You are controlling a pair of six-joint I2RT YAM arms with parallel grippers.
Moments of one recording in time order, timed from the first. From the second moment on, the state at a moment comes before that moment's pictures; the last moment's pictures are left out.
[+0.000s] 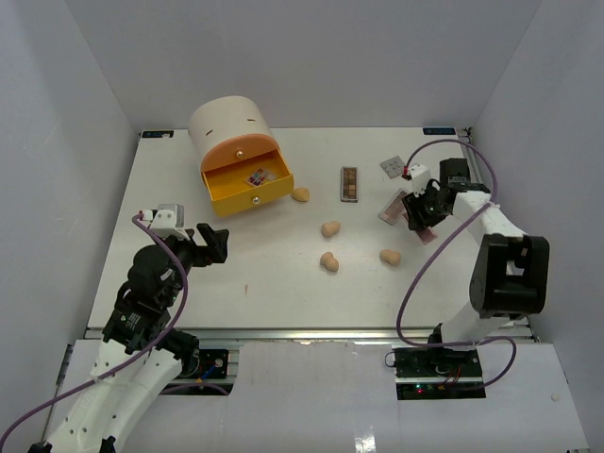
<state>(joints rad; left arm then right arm) -0.42 0.43 0.66 -0.39 -0.20 -0.29 -0.04 1.65 1.11 -0.57 -0.30 -0.57</state>
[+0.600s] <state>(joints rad) -0.42 0.37 0.66 -0.40 -0.29 -0.30 0.79 1.68 1.70 -0.55 -0.11 -0.95</state>
